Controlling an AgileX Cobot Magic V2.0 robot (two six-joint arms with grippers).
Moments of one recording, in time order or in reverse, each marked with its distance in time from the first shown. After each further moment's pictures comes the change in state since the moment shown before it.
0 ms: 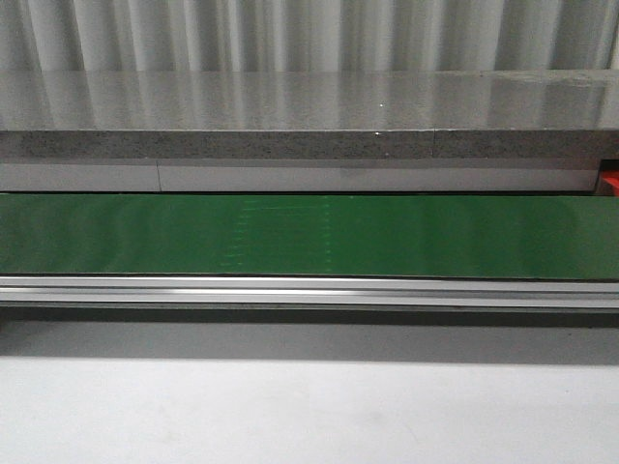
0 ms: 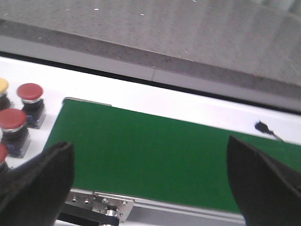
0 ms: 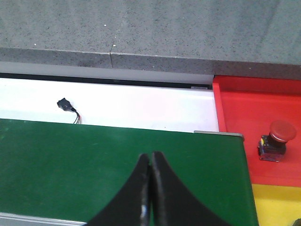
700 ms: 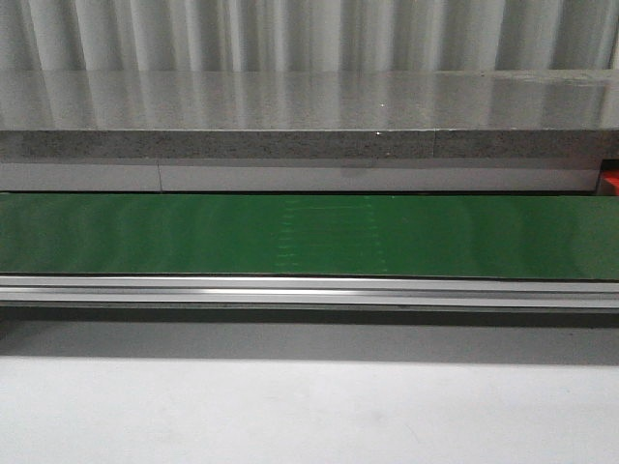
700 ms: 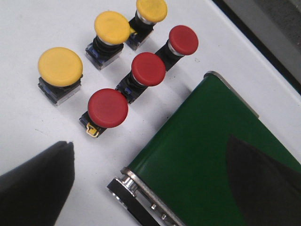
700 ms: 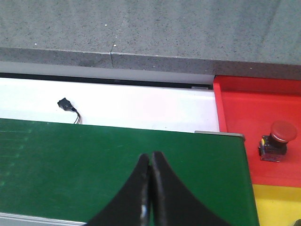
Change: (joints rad) left arm 0.406 0.640 -0.276 -0.085 0.148 -0.132; right arm 0.000 0.000 0.000 0.000 0.000 0.000
